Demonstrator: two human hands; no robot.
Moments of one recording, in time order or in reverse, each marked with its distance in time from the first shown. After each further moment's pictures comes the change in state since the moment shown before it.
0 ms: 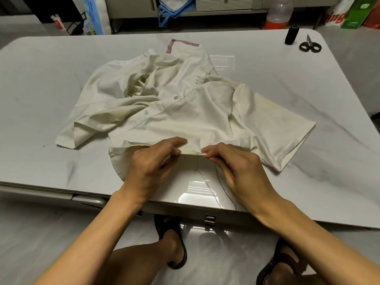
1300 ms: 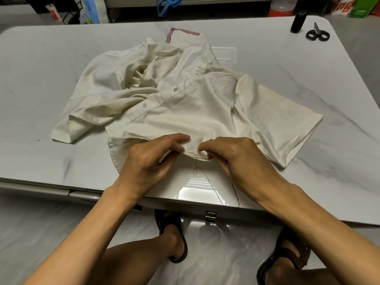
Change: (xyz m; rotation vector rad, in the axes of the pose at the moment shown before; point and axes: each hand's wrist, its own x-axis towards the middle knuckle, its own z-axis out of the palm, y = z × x) left_hand 0.004 0.004 -0.008 -0.072 -0.122 -0.027; right_hand 0.017 0.006 -0.006 -0.160 -0.242 -0.056
